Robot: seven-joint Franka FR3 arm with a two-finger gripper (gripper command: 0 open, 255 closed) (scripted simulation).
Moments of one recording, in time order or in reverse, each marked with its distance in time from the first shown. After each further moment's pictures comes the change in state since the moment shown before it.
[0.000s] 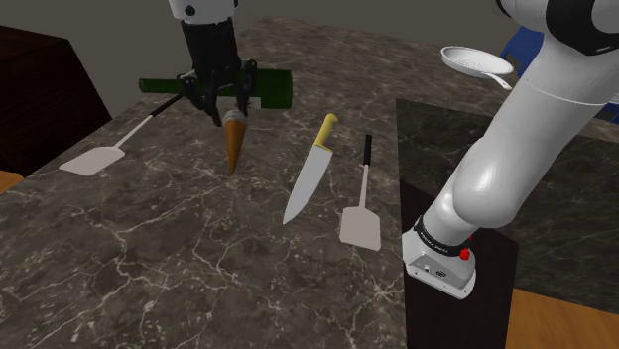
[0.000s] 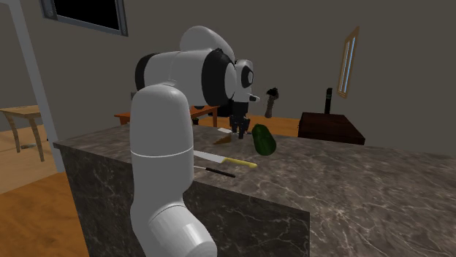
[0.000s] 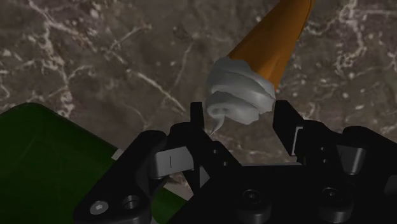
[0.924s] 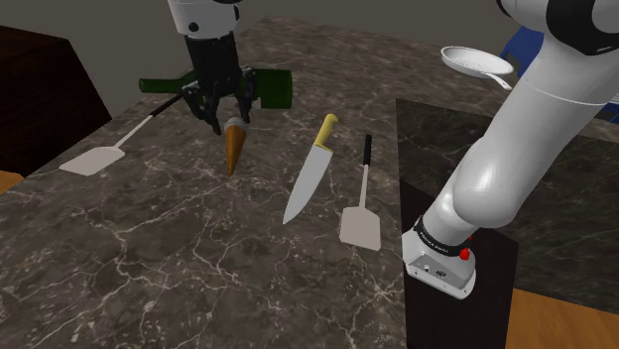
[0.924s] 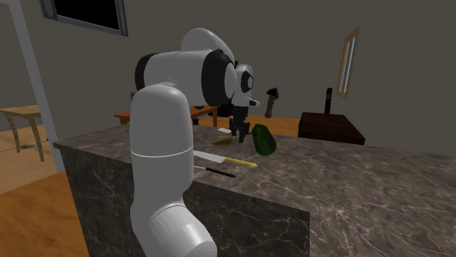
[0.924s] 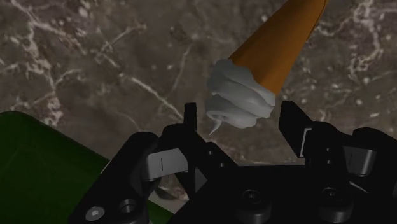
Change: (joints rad) arm 0.000 -0.001 0.000 -0.051 0.001 0.050 -0.002
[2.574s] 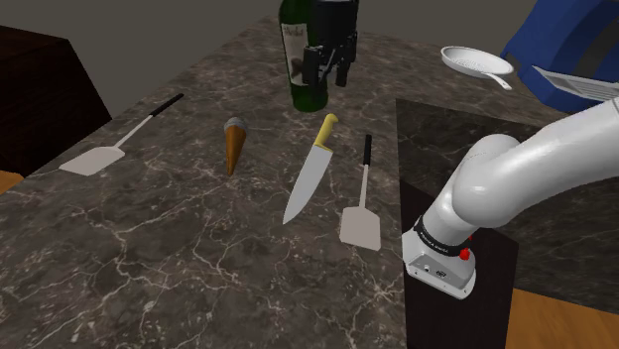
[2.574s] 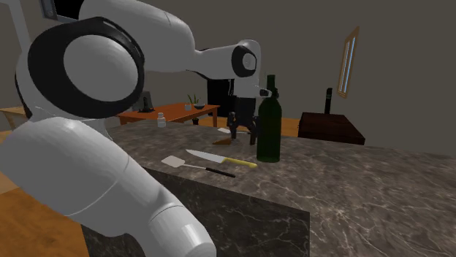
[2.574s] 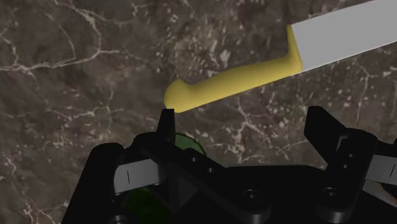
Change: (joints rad) arm -0.026 -0.585 -0.239 -0.415 0.082 -0.138 -0.530
